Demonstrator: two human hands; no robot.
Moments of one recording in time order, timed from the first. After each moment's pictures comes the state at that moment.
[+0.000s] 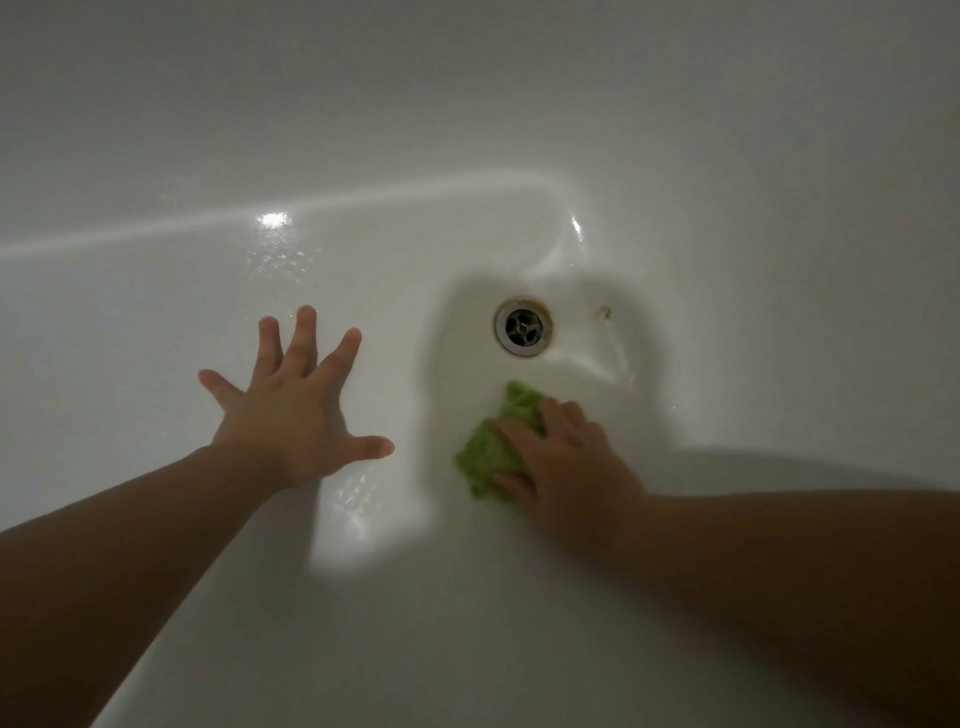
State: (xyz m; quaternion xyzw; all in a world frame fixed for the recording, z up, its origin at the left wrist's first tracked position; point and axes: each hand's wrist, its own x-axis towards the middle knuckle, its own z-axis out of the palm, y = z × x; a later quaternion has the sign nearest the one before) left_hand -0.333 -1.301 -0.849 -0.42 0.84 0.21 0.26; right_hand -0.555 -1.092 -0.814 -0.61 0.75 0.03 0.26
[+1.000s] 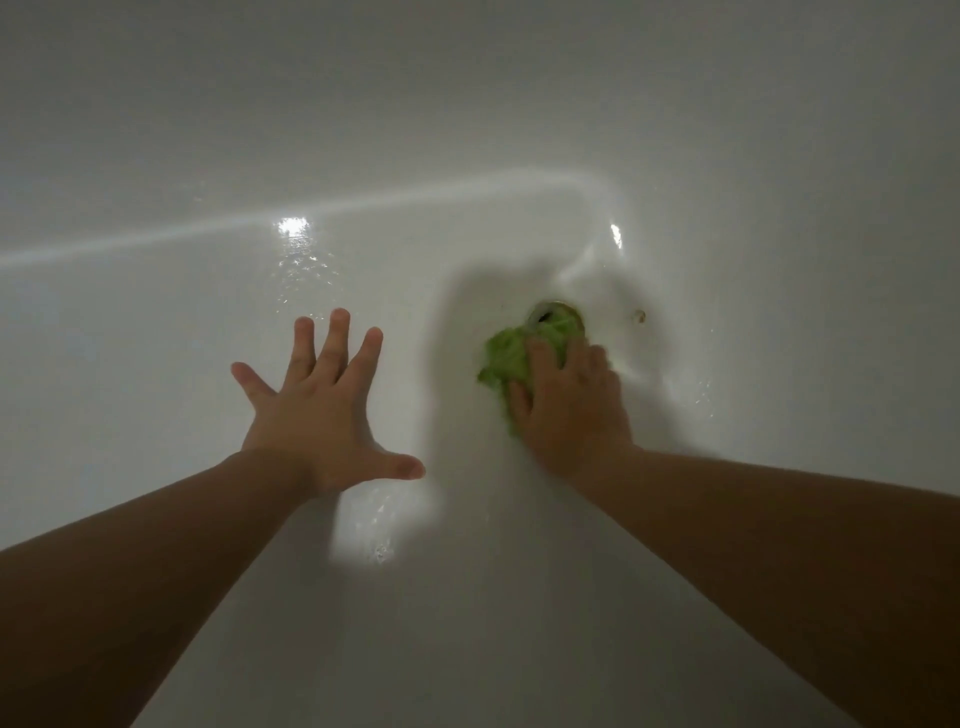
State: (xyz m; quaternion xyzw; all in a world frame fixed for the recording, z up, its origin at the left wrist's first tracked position) left_hand -0.328 -1.303 -0.850 -0.40 0.86 0.20 0.25; right_hand -0.550 -1.161 -0.848 -0.50 0.86 0.01 0.12
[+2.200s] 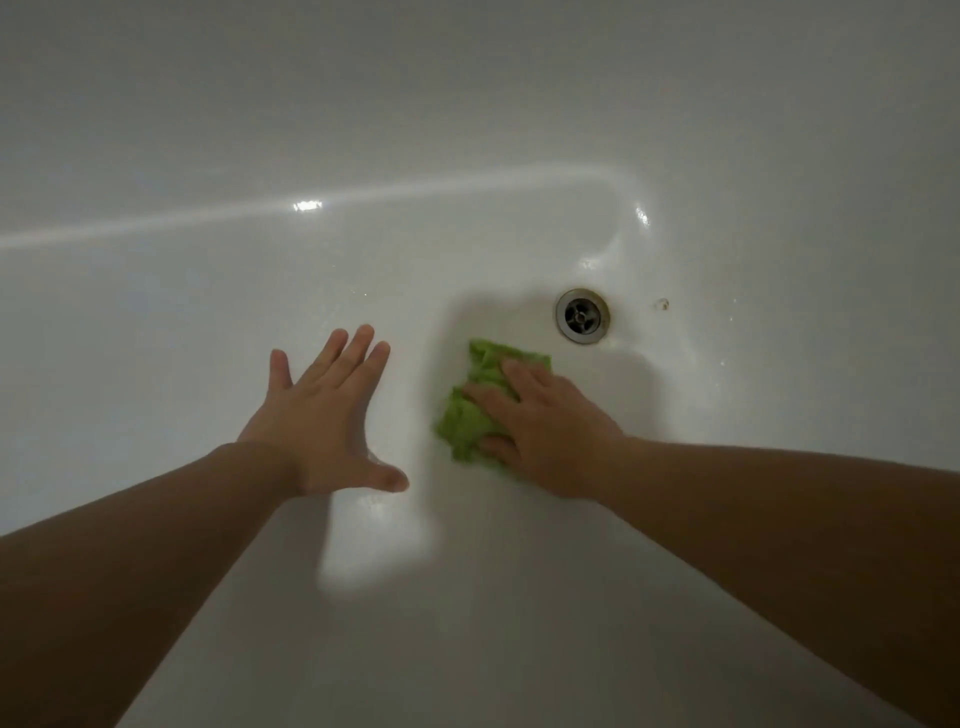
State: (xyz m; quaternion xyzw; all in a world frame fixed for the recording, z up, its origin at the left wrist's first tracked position) left_hand -0.273 -1.299 -0.838 -0.34 0.88 0.24 0.24; right_hand -0.510 -1.159 -0.820 -0.66 0.68 0.13 0.29
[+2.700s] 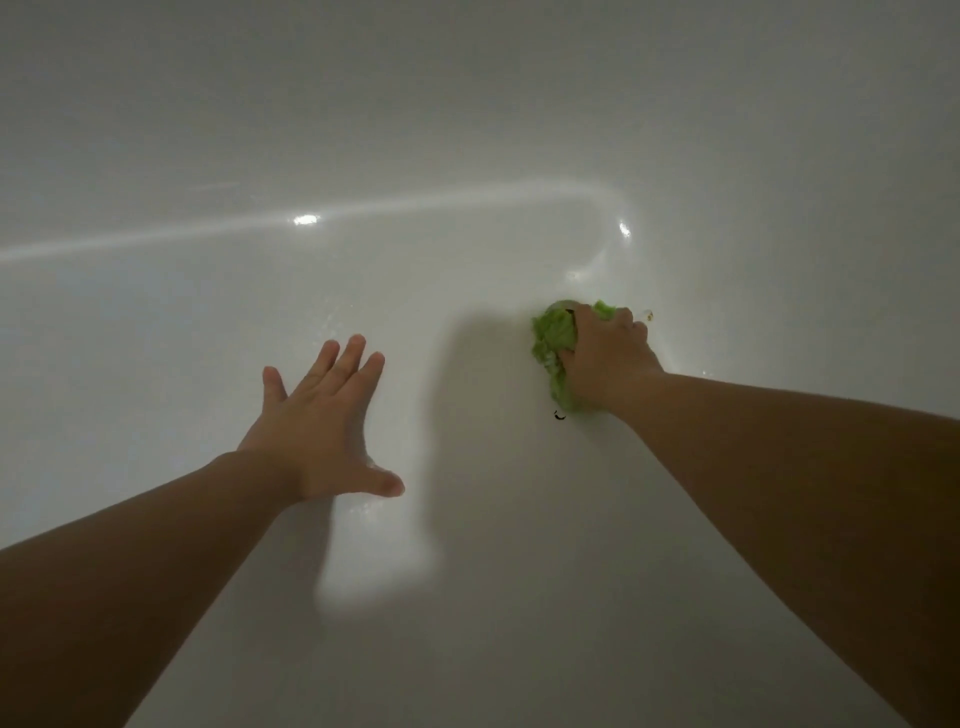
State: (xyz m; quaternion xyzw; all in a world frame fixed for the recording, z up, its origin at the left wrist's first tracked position) left_hand -0.282 -1.294 -0.833 -0.37 0.86 0.25 0.25; right_hand -0.586 -1.192 -0.819 -0.39 0.87 0.11 0.27
